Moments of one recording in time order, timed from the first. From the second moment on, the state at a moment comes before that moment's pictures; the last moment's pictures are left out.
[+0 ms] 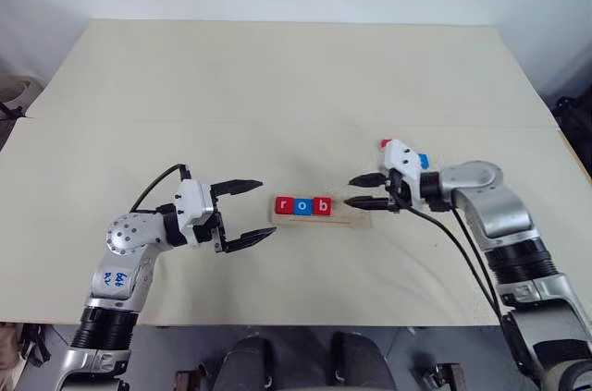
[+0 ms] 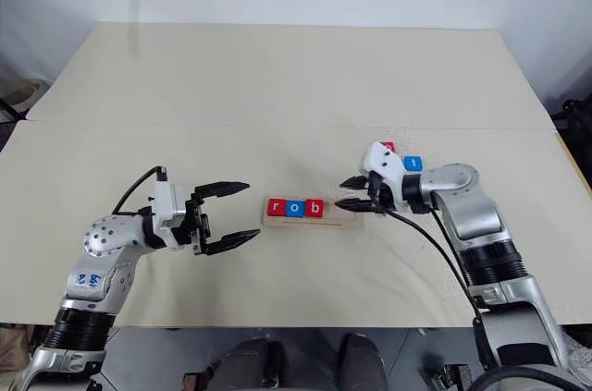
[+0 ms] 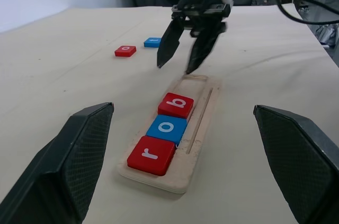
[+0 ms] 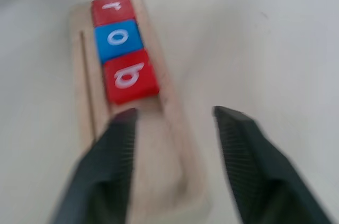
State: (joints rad) left arm -0.26 0.53 0.02 -0.02 -0.42 -0.04 -1.06; right arm -0.67 -0.59 0.18 0.23 0.16 0.35 1.19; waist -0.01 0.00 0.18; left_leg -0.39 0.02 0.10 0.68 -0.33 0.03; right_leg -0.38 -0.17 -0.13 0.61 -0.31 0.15
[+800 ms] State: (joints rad) left arm -0.22 0.53 0.02 -0.02 -0.42 -0.04 -1.04; right arm -0.63 -0.64 0.14 0.17 0.21 0.30 1.23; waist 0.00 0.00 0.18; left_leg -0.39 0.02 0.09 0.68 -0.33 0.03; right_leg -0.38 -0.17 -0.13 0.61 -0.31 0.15
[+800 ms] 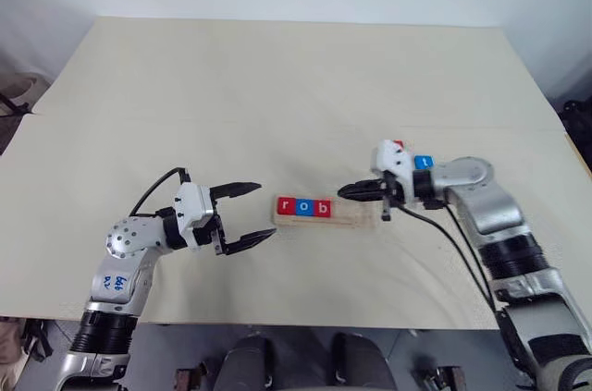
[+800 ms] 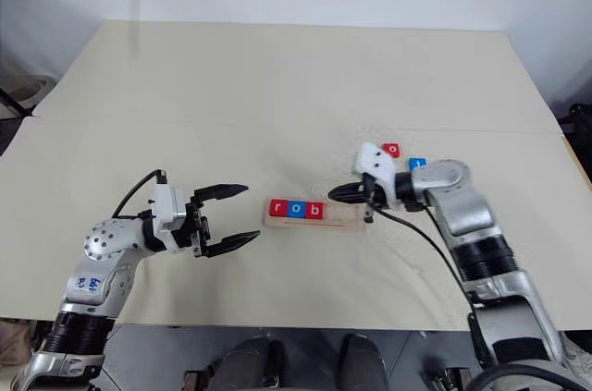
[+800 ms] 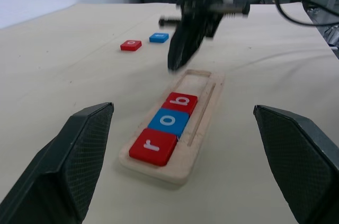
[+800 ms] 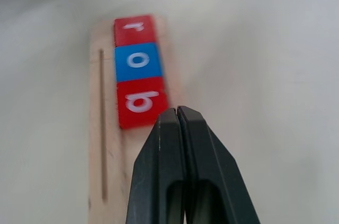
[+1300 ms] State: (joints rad) left arm -0.32 0.51 0.02 0.10 -0.42 -0.05 -1.10; right arm 0.12 -0.62 -0.45 -0.19 0.35 0.22 0.90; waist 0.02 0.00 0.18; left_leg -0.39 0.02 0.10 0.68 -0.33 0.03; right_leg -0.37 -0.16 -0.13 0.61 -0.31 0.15
